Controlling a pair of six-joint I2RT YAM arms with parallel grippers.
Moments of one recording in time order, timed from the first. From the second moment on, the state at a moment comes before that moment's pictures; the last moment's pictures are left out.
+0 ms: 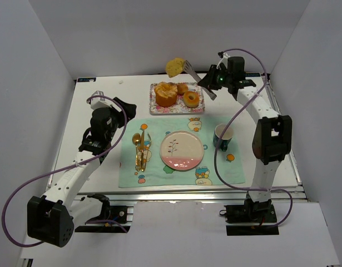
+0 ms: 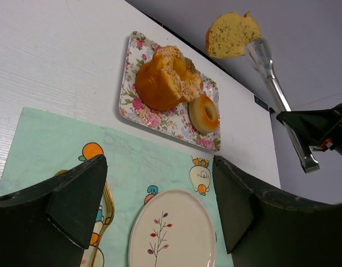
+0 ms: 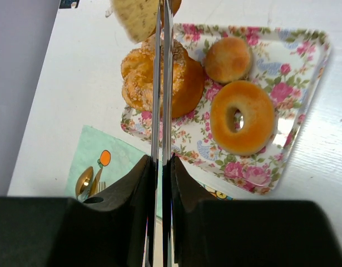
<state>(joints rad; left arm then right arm) -0.28 1.06 0.76 0.08 -0.13 -0.75 0.21 2.00 1.73 -0.20 -0.52 0.40</state>
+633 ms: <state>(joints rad) -0.28 1.02 0.73 0.12 -0.12 -0.74 0.15 1.59 1.48 -0.76 -0.96 -0.40</state>
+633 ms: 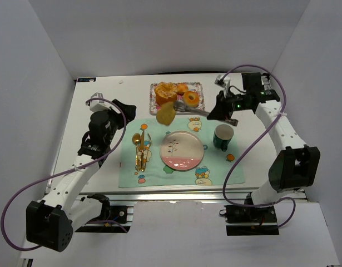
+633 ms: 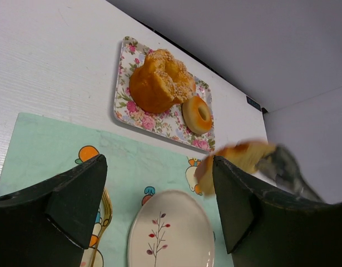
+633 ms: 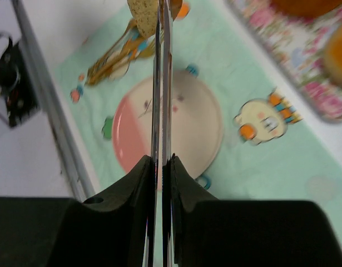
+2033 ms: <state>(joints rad) -0.28 0.93 0.66 0.12 -0.09 -0.73 0.26 1.39 1.21 -0.88 -0.65 -0.50</state>
